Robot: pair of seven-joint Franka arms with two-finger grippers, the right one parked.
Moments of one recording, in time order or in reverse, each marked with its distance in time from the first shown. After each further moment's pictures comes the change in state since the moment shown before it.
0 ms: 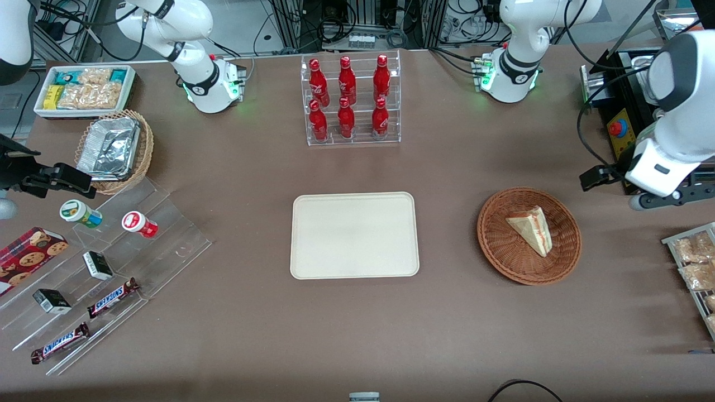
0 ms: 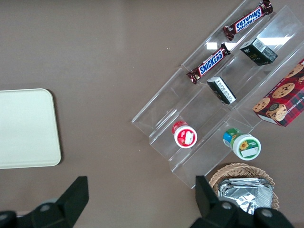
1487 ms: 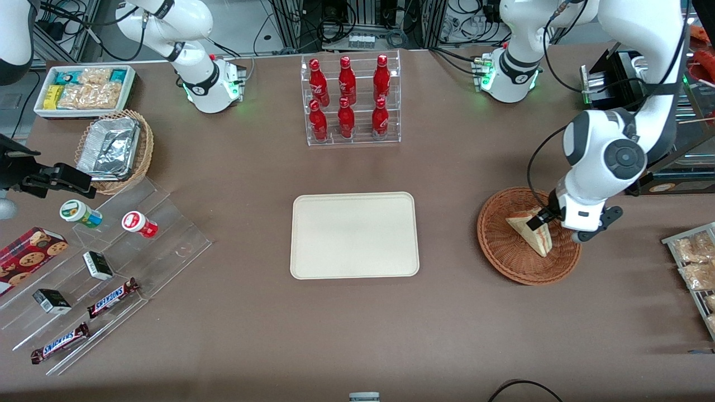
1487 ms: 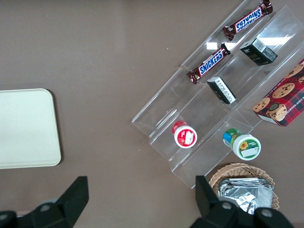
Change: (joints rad) arm -0.051 0.188 -0.037 -0.269 0.000 0.507 -0.506
